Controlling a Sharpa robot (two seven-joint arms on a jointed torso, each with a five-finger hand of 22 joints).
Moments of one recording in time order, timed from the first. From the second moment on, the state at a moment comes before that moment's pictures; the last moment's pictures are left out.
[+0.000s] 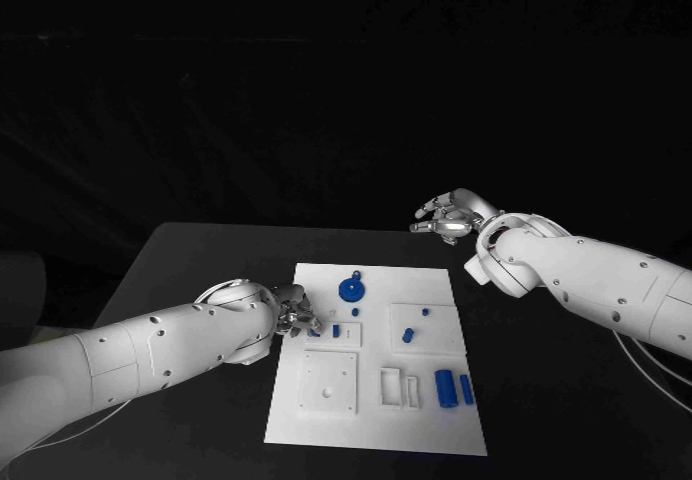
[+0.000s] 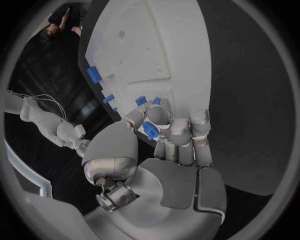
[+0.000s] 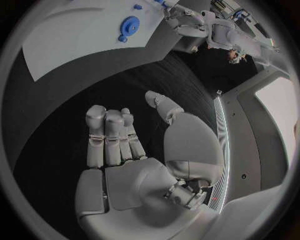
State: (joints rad) left arm 1.20 -0.57 -0.18 1.20 -1.16 -0.07 -0.35; left_hand 0.84 0.03 0.60 -0.23 0.34 1.05 0.04 0.56 0.64 1.41 -0.13 1.02 0.50 1.26 -0.21 1.49 0.61 0.12 1.06 -0.18 1.19 1.30; right arm 1.26 -0.68 0.01 1.17 -0.95 -0.39 -0.06; right_hand 0.99 -0.21 0.50 -0.17 0.46 0.79 0.17 0.25 0.44 0.97 0.06 1.16 1.08 1.25 -0.05 1.17 1.01 0.16 1.12 -0.05 1.06 1.31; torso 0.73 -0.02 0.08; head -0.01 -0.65
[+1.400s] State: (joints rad) left arm 1.20 -0.55 -0.18 1.18 -1.16 -0.05 -0.36; left_hand 0.77 -0.04 0.58 -0.18 0.13 1.13 -0.02 0.58 0.62 1.41 -0.13 1.03 0.50 1.28 -0.23 1.49 0.61 0.13 1.06 -0.18 1.19 1.30; right arm 1.26 -0.68 0.01 1.17 -0.95 -0.39 -0.06; right_hand 0.99 -0.21 0.50 -0.17 0.46 0.79 0.17 0.25 0.44 0.97 0.06 1.16 1.08 1.25 -0.05 1.17 1.01 0.16 1.13 -0.05 1.06 1.31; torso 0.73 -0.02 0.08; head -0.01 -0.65
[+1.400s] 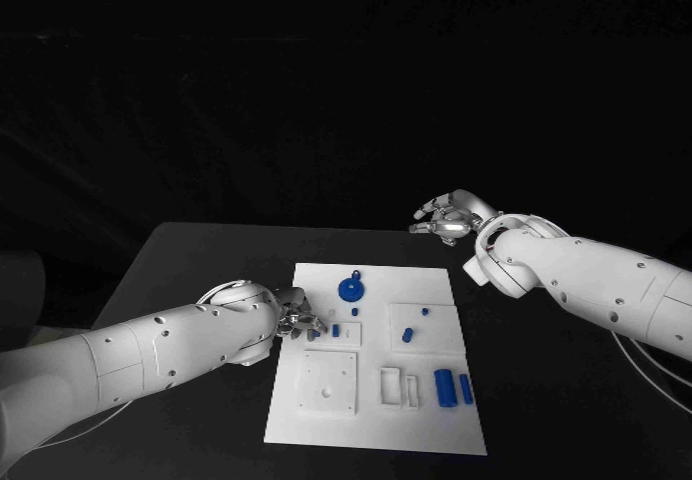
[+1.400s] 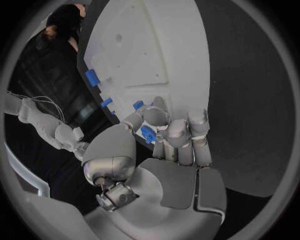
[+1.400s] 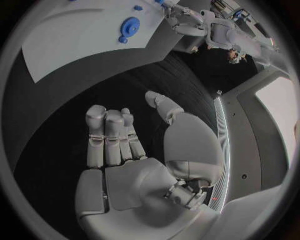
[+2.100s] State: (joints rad) left arm 1.19 -0.56 -0.18 1.17 -1.16 -0.06 -0.36; left_hand 0.67 -0.16 0.51 -0.11 0.05 1.13 -0.03 0.59 0.62 1.40 -0.13 1.04 0.50 1.28 -0.24 1.50 0.62 0.13 1.06 -0.18 1.19 1.29; right arm 1.26 -0.68 0.01 1.16 -0.95 -0.39 -0.06; right_hand 0.98 -0.20 0.50 -0.17 0.46 0.79 0.17 0.25 0.44 0.97 0.06 1.16 1.08 1.25 -0.05 1.17 1.01 0.16 1.13 -0.05 1.06 1.31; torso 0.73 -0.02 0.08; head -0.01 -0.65
